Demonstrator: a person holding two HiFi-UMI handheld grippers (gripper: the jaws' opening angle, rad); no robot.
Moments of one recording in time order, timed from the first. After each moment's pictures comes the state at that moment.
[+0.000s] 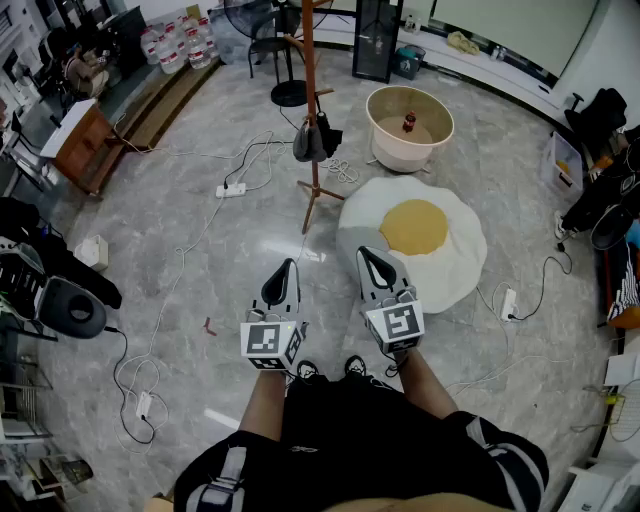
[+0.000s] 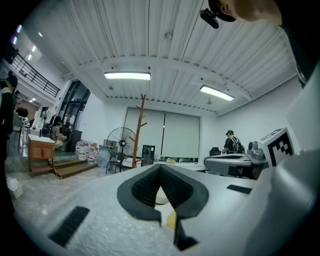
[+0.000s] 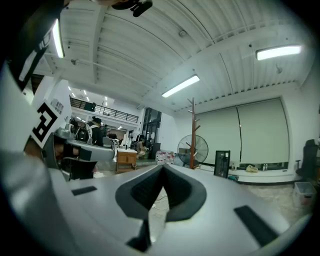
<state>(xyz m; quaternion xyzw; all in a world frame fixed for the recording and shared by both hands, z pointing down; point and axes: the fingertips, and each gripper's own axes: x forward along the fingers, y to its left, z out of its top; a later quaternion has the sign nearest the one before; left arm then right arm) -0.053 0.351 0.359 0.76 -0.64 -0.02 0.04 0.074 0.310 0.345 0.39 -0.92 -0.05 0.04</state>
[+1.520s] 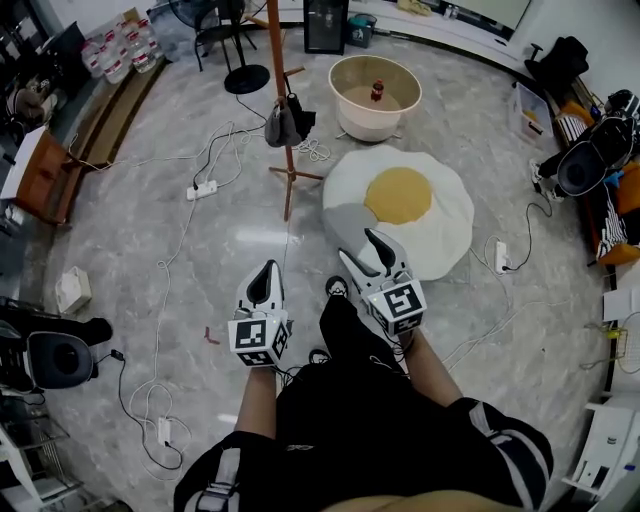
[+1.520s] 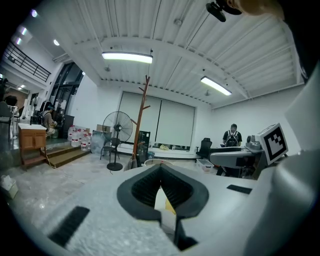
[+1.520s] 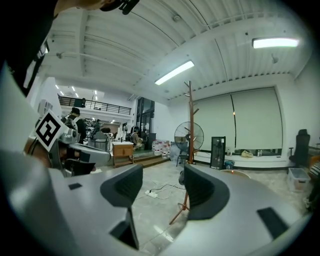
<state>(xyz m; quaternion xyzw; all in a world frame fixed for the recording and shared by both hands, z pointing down) -0.146 0.330 0.430 0.79 -0.60 0.03 0.11 0.016 0.287 0.405 0.42 -0.90 0.01 0.09</state>
